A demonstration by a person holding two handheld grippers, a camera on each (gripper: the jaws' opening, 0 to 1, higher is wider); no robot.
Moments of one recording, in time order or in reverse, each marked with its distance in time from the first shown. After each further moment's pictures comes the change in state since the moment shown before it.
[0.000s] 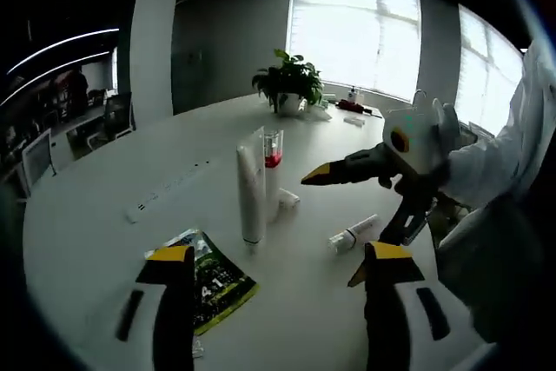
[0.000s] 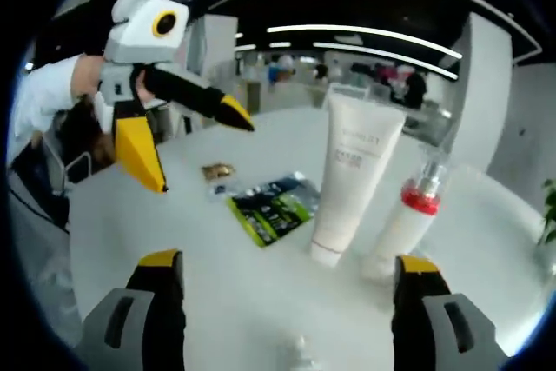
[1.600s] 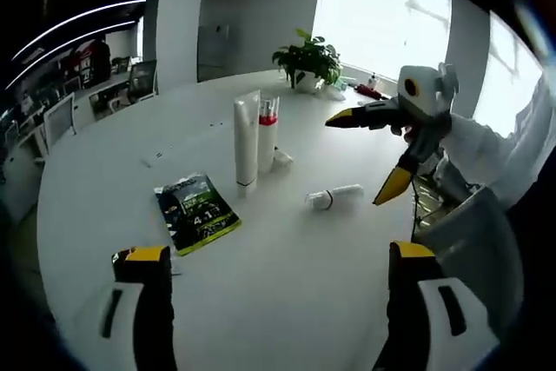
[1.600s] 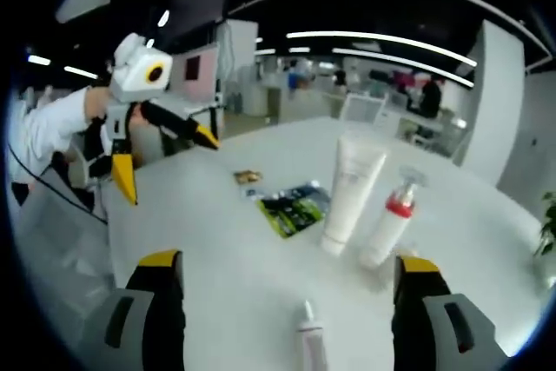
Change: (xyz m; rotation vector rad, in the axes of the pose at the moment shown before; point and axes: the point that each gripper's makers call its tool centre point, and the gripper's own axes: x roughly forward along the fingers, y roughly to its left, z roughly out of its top) left arm -0.062 -0.047 -0.038 -0.127 0.114 0.103; right arm -0.074 0.015 0.010 -0.031 -0.018 0.081
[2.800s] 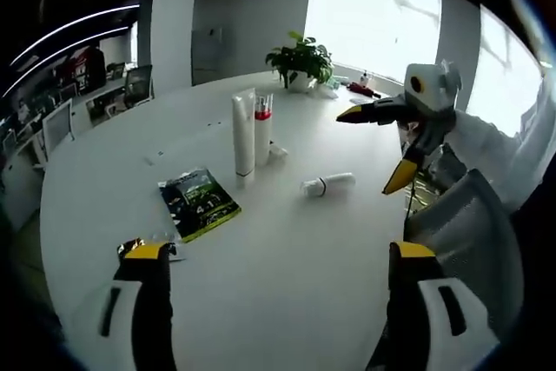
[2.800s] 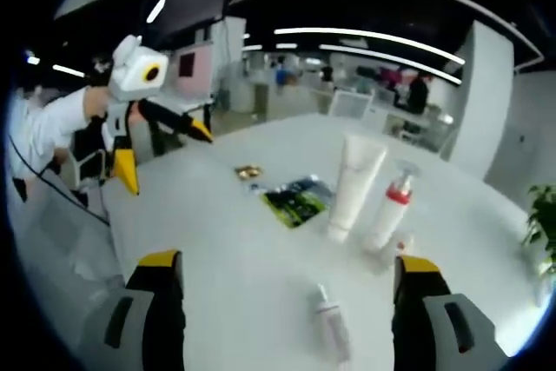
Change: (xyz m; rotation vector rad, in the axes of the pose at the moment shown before) left arm -0.029 0.005 -0.021 0.034 -0.012 -0.018; right arm -0.020 0.030 -0.005 0.023 0.026 -0.062
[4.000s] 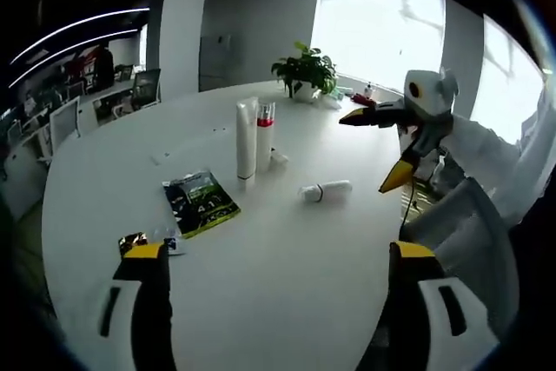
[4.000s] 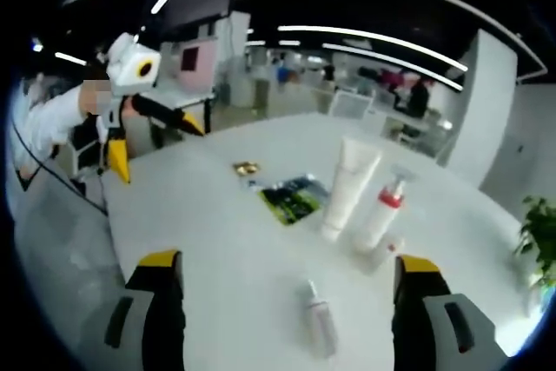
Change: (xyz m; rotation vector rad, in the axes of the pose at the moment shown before) left arm -0.011 0.004 0.002 -0.040 -0.055 0.025; right arm -0.009 -0.009 0.003 -0.067 0.019 -0.019
